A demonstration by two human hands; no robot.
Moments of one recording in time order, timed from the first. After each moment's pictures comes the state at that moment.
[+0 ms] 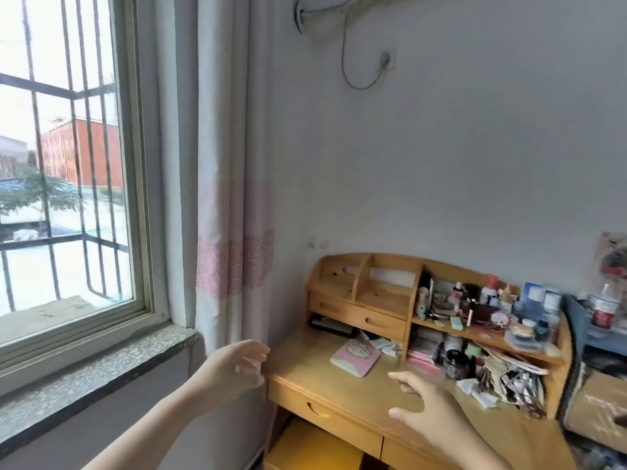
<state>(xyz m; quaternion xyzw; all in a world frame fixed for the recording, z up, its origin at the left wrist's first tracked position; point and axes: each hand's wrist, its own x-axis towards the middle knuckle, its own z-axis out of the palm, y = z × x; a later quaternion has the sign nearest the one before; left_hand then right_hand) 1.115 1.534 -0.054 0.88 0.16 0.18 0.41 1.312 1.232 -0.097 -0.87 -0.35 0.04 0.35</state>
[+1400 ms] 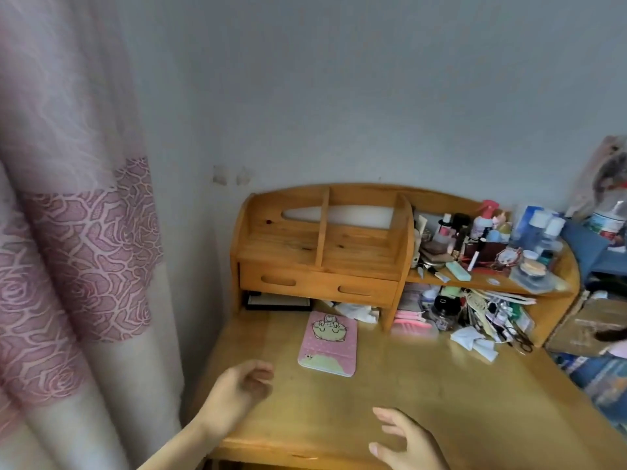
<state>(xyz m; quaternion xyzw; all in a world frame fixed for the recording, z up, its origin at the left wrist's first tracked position) 1.513 1.773 -0.248 0.84 0.06 0.01 0.54 1.524 1.465 -0.300 -0.88 -0.04 0.11 0.46</state>
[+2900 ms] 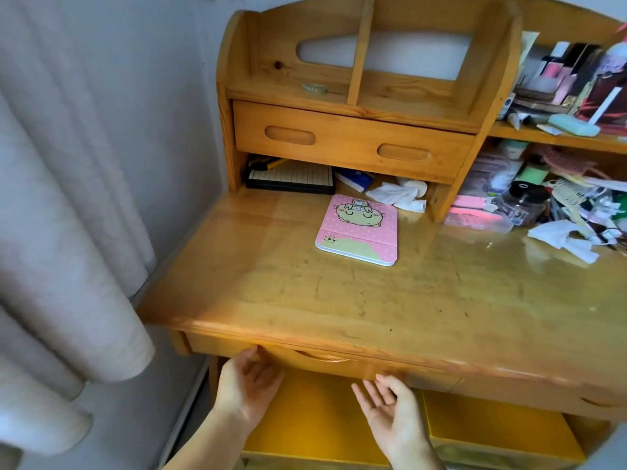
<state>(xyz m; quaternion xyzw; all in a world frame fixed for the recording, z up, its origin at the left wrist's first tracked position) 1.540 1.742 -0.551 0.21 0.41 -0.01 0.89 1.563 1.526 -0.547 -0.30 0.39 0.13 0.86</state>
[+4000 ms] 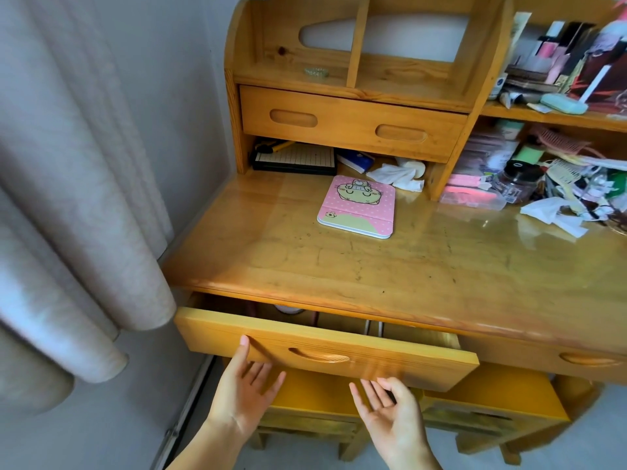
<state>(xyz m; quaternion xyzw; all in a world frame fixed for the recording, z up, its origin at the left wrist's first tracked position) 1.464 1.728 -0.552 0.24 0.38 0.00 0.89 1.497 1.516 -0.548 -0.27 0.40 0.14 0.86</state>
